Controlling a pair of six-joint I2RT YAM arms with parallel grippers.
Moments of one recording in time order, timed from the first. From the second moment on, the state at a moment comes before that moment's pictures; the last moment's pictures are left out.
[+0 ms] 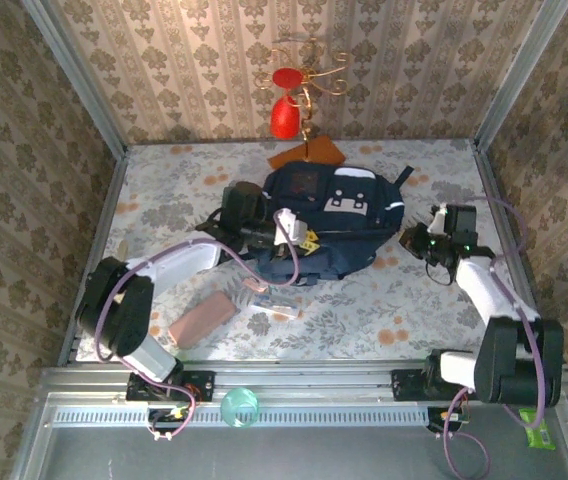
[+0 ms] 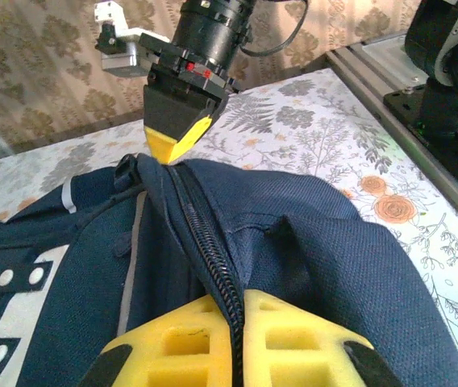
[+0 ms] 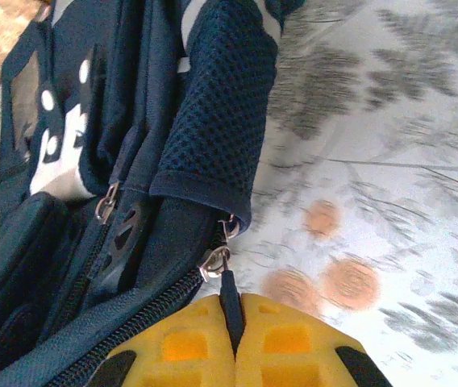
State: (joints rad) left arm -0.65 1.61 1.03 0.02 0.99 0.74; right arm -0.15 1.18 0.64 -0.28 -0.39 0.55
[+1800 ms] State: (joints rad) left arm -0.67 1.54 0.88 -0.08 0.74 0.85; right arm -0.13 1.59 0.99 -0.06 -0.51 0.71
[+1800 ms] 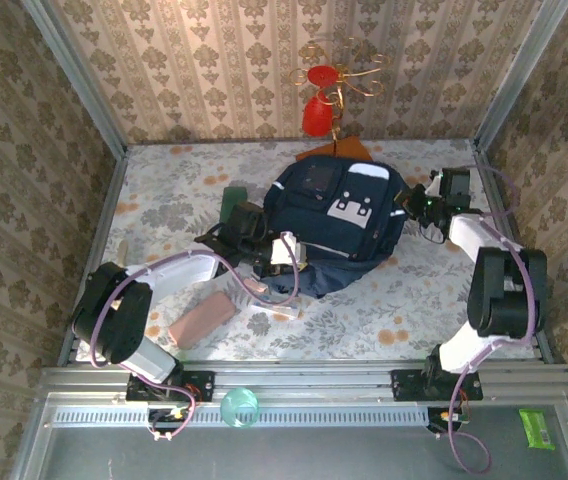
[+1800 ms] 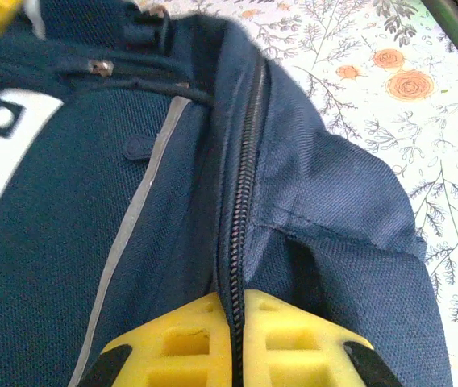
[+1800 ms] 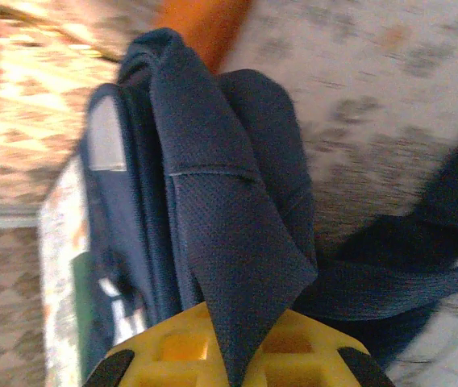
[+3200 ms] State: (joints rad) left arm -0.59 1.71 1.00 -0.03 0.57 0.81; right arm -0.06 0.84 0.58 -0.42 -0.06 0.66
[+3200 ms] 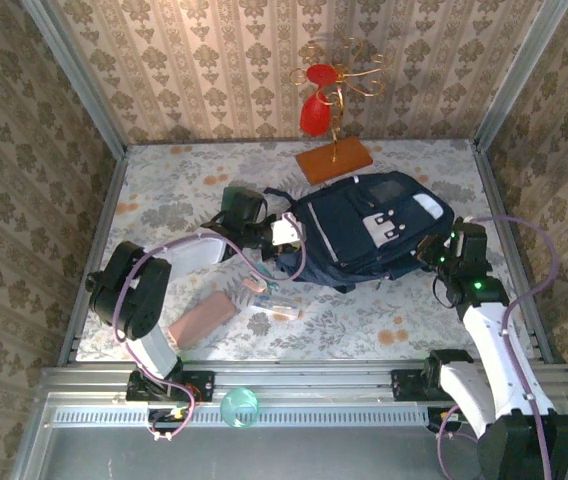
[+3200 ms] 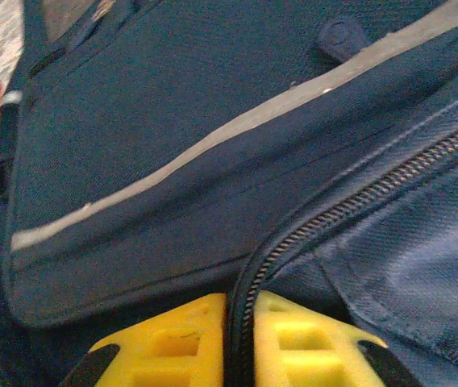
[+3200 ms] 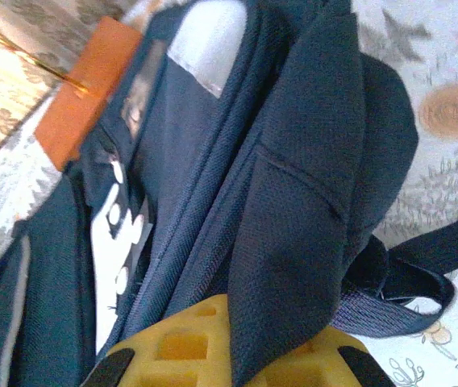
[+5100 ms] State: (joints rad) left arm -0.72 1.67 0.99 -0.11 0.10 -0.26; right arm 0.40 1.16 0.52 -0.17 -0.10 0.71
